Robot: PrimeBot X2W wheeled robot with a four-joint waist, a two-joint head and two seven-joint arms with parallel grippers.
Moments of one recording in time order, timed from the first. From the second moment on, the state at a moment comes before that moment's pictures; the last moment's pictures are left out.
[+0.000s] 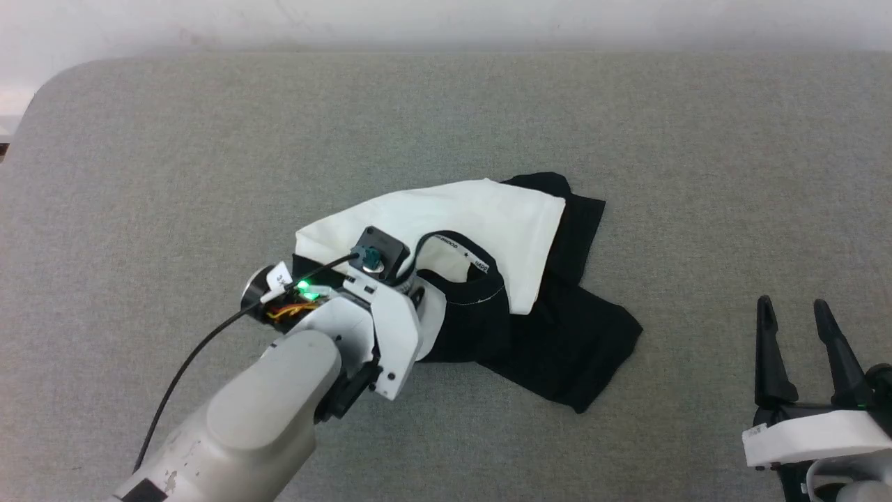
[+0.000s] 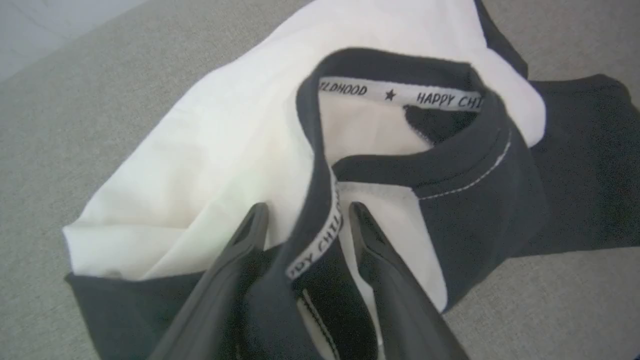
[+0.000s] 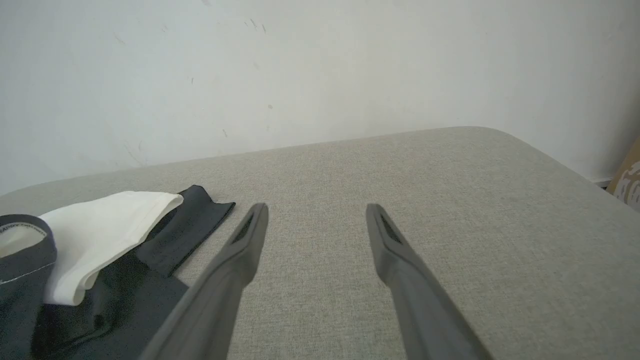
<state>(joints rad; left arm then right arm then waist) -0.67 0.36 -0.90 0.41 -0.58 0.12 0.34 0.01 -0.05 -0.17 0.10 0.20 0.13 -0.26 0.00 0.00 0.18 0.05</state>
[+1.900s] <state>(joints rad) -0.32 0.57 -0.68 -0.25 -0.75 0.34 0.22 -0.02 -0.05 -0.18 0.10 0.22 0.13 -0.26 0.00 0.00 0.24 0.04</state>
